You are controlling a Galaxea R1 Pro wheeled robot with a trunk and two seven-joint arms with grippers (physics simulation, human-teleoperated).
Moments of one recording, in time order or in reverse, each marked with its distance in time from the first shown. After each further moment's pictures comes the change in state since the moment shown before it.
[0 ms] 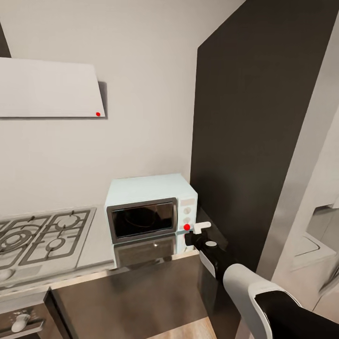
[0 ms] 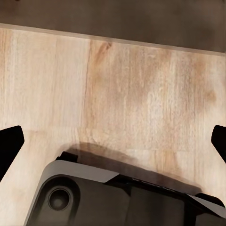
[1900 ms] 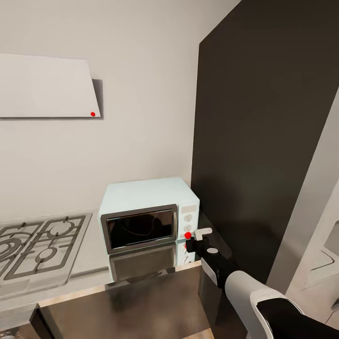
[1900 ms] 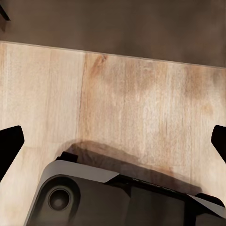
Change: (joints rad) left arm 0.000 0.000 0.000 0.000 0.000 0.000 0.000; right arm 0.041 -0.009 0.006 0.002 0.003 -0.014 0.000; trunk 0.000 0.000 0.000
